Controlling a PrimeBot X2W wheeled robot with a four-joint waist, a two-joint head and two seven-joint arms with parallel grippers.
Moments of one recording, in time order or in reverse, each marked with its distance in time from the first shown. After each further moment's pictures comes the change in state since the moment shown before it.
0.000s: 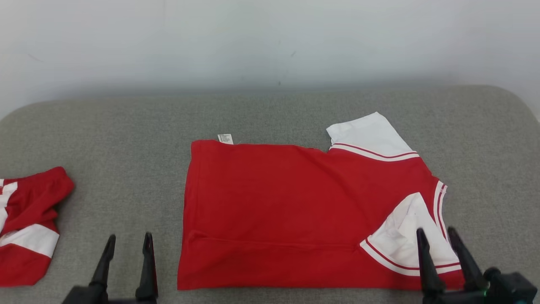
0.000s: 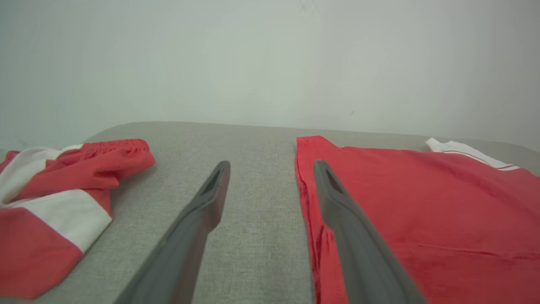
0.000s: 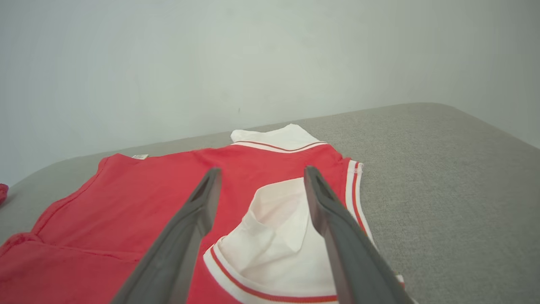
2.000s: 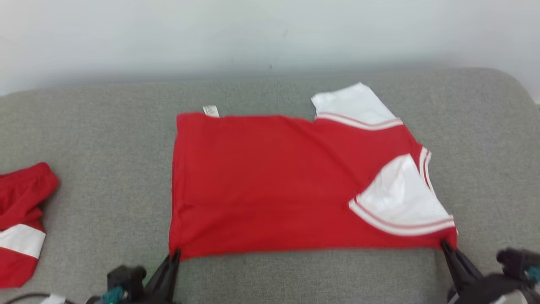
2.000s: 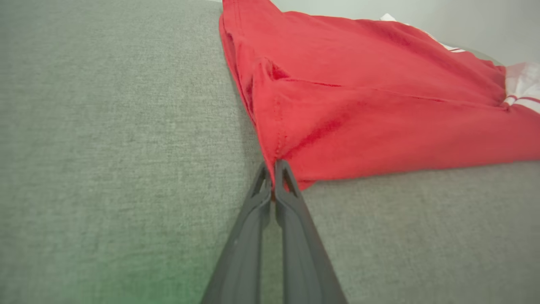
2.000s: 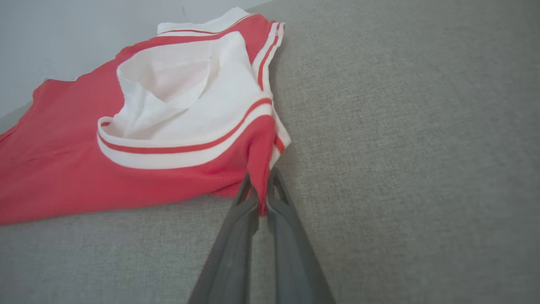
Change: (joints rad) left arm -0.309 0.176 -0.436 0.500 -0.381 -0.016 0.000; right arm -0.267 -0.326 0.318 0.409 0.517 0.000 0.080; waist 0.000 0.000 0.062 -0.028
